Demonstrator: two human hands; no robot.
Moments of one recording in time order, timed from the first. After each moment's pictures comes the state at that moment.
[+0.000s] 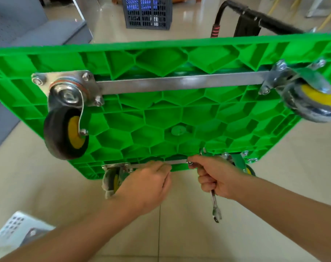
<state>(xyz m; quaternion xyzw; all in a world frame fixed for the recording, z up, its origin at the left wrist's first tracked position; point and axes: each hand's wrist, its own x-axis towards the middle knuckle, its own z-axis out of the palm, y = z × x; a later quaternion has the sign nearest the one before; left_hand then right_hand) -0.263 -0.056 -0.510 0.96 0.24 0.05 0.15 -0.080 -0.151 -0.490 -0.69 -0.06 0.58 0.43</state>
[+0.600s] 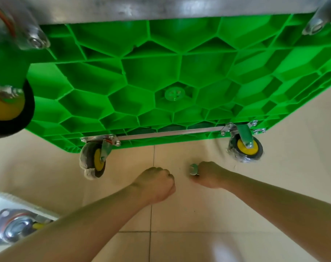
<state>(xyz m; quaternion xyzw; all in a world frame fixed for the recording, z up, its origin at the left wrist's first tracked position) -0.232 -0.076 -0.647 0.96 0.13 -0.23 0.11 -0.051 -0.175 -0.651 -0.79 -0.43 0.43 -0.09</state>
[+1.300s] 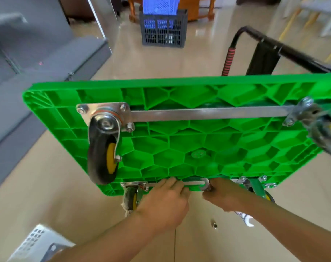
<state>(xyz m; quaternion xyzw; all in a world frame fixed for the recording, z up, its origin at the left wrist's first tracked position) -0.267 -0.040 -0.498 0.99 0.13 0.03 -0.02 -0.074 -0.122 -0.495 -0.81 -0.43 0.39 0.07</state>
